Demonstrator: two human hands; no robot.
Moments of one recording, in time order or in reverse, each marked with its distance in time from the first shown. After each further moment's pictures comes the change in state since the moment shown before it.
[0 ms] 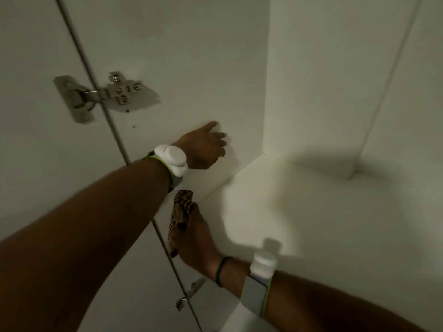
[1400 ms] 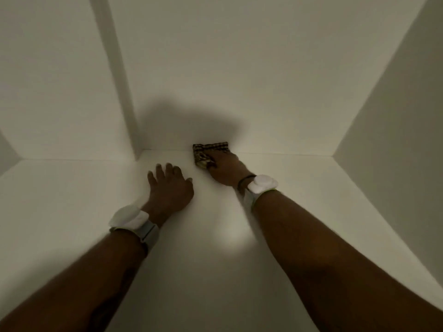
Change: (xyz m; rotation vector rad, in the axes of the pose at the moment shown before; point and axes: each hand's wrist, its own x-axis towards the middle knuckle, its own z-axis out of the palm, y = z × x) left_hand 0.256 0.379 -0.205 -1.097 0.004 -0.159; right_hand -0.157 0.074 -0.567 -1.066 0.515 0.378
